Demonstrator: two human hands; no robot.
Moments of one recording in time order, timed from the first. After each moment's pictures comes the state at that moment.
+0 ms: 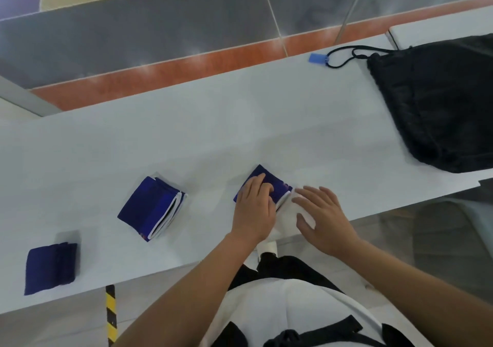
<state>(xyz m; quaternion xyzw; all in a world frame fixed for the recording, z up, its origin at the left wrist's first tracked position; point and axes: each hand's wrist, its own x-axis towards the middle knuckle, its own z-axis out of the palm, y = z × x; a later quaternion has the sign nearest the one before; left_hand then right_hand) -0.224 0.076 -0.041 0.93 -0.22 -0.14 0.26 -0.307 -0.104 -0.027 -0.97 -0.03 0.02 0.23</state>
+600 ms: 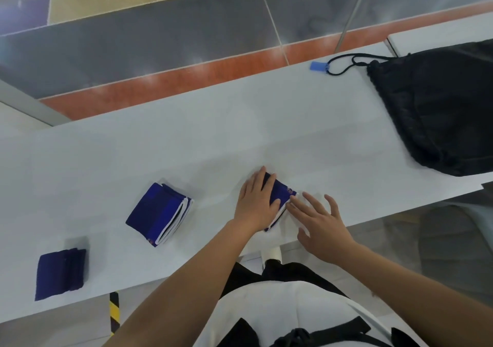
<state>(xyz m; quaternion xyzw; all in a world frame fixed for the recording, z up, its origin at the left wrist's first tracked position) -0.188 0.073 -0.040 0.92 -0.25 -0.27 0.15 -0.308 -0.093 -0.034 -0.98 -0.06 0.14 0.08</state>
